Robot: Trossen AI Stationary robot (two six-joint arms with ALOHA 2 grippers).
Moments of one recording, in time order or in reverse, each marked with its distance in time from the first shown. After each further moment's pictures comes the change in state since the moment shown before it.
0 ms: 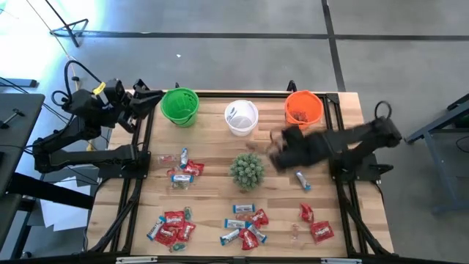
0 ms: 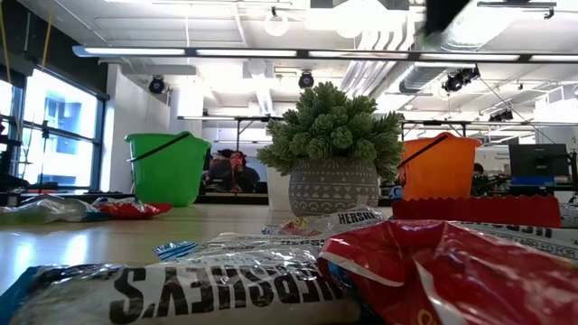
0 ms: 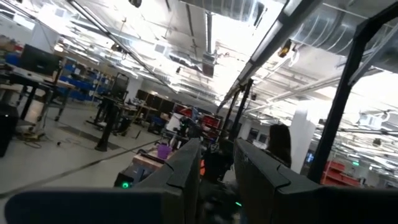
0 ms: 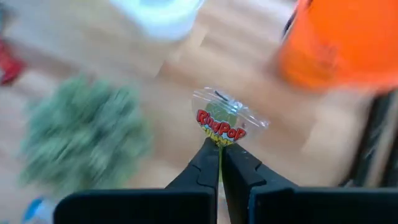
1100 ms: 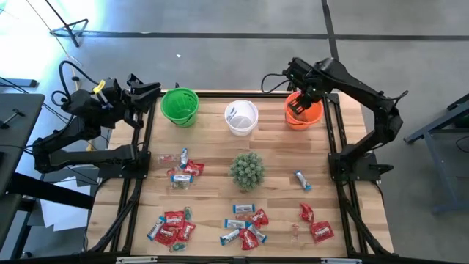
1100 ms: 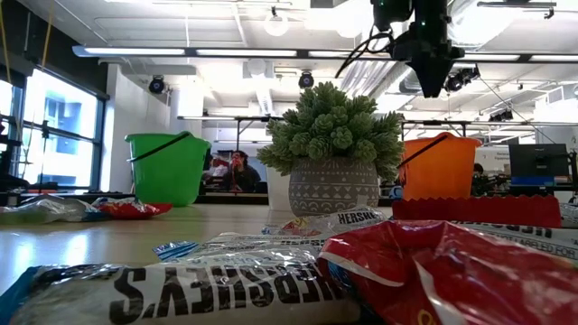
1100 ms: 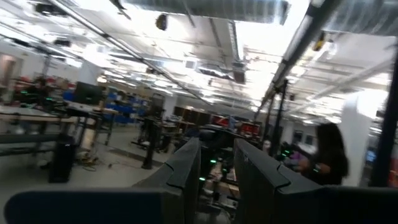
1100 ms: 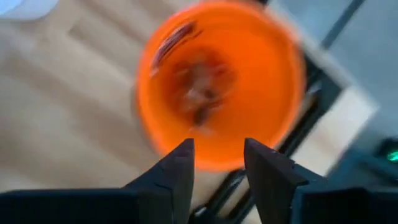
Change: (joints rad) left arm 0.000 -0.001 0.000 0.007 -0.144 0.186; right arm -0.889 -0.018 0.000 0.001 -0.291 -1.068
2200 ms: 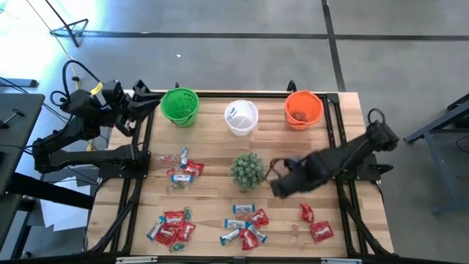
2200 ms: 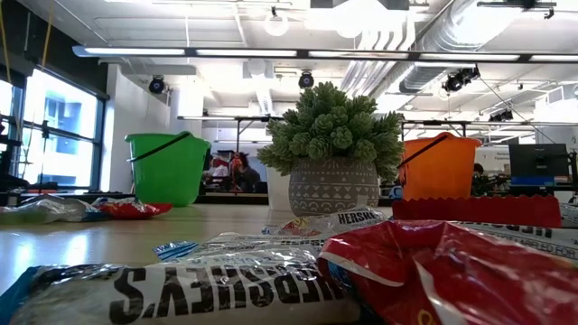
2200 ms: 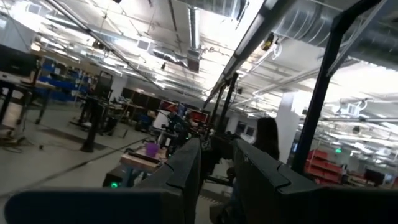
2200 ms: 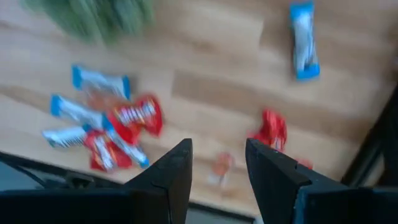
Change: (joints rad) left arm 0.000 -0.004 0.005 -0.011 0.223 -0.178; right arm 1.122 0.103 0.000 0.107 -0.198 1.528
